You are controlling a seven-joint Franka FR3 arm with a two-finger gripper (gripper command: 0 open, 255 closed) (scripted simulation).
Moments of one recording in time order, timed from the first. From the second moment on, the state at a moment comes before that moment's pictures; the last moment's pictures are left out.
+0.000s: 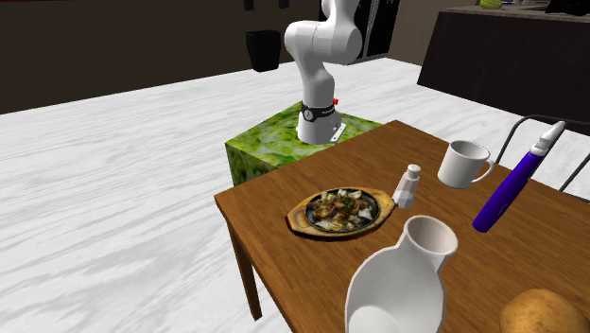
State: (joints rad) arm 0.02 -0.82 0.03 -2.36 0.10 1.53 0.06
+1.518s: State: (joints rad) arm 0.07 -0.23 0.44 -2.07 0.13 1.89 0.51
